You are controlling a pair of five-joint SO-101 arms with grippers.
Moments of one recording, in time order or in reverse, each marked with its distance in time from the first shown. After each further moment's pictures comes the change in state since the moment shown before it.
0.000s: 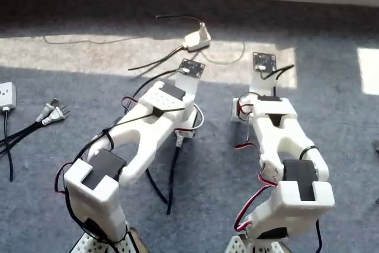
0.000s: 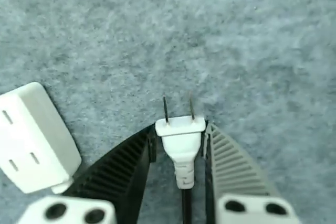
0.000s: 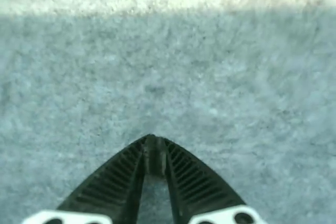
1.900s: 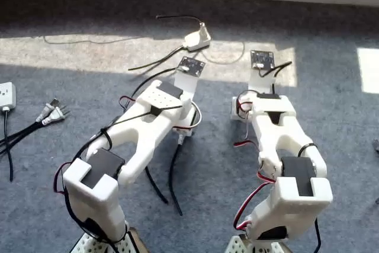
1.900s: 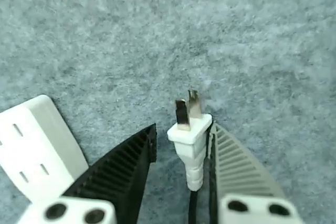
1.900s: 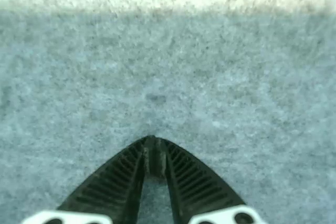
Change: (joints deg) left arm -1.4 0.1 -0.2 -1.1 -2.9; right arm 0.0 2.6 -2.8 0.0 0.8
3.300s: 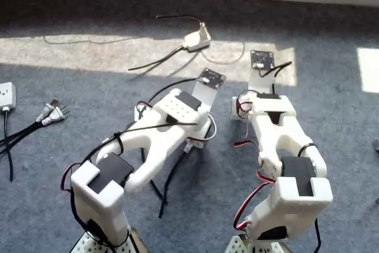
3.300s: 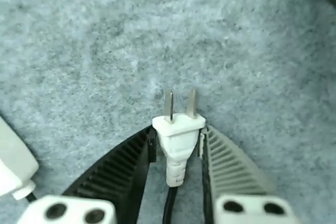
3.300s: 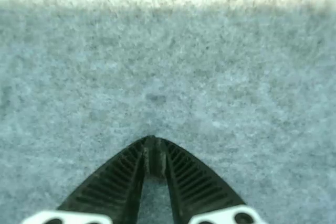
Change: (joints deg) left arm 7.6 0.1 0.0 1.7 1.1; right arm 0.0 0.2 0.0 0.0 0.0
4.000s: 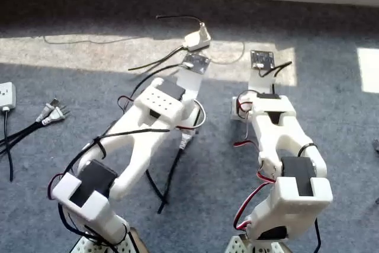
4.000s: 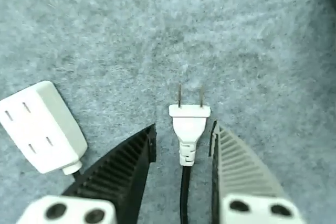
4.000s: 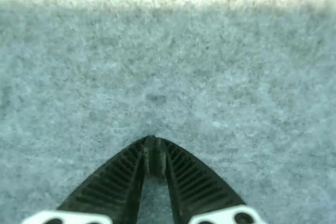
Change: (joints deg) left arm -5.5 -7.5 0.0 3.7 0.0; right arm 0.0 0.0 0.0 0.0 0.0
